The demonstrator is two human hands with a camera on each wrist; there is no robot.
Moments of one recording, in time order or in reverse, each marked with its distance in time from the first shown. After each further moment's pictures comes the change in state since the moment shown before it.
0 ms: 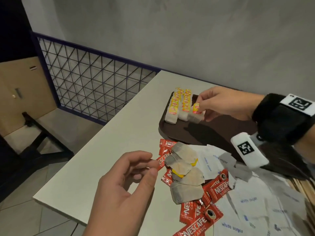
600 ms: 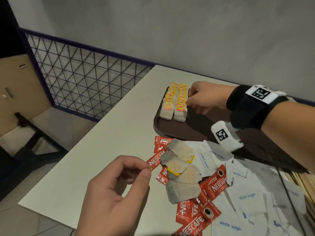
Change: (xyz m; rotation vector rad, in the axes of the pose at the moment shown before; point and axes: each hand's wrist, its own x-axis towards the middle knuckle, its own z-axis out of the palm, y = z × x) left_hand 0.007 -0.002 0.003 0.107 0.005 0.036; right_hand 0.039 0.005 0.004 -0.271 0.095 0.131
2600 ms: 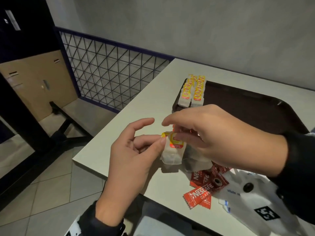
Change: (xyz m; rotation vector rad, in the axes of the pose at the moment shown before) left_hand -0.004 0.021 -0.011 -0.250 0.010 -0.147; right_hand -0.179 -0.052 0.059 -0.245 0.063 -0.814
